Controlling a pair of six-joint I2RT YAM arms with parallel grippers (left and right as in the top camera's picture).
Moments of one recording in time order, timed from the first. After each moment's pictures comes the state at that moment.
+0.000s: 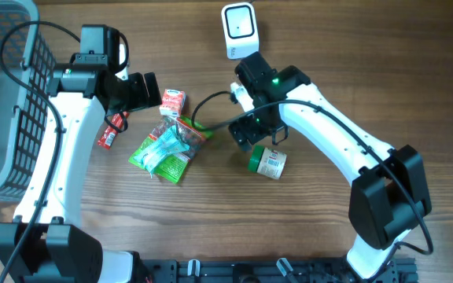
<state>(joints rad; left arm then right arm) -0.05 1.59 1.46 -1.07 0.02 -0.28 0.57 1.90 1.51 -1.06 -0.09 -0.07</state>
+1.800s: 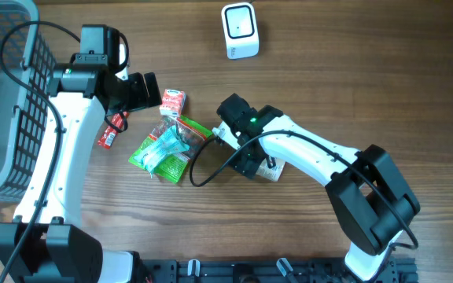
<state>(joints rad) -0.05 1.59 1.46 -1.07 0.02 -0.28 0.70 1.91 1.24 -0.81 0.06 -0.31</state>
